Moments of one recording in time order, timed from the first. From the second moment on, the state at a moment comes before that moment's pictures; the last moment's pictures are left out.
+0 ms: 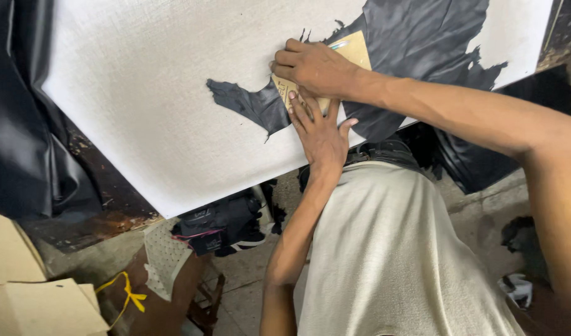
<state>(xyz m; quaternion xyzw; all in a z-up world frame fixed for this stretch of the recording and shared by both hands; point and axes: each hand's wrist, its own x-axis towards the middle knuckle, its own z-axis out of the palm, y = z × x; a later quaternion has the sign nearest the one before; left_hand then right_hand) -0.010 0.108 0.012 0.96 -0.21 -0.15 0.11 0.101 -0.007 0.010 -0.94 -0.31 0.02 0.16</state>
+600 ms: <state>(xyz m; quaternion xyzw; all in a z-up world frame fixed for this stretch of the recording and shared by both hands) 0.004 0.067 0.024 0.97 -0.18 -0.17 -0.04 0.046 -0.169 0.006 -0.97 -0.19 -0.02 0.17</state>
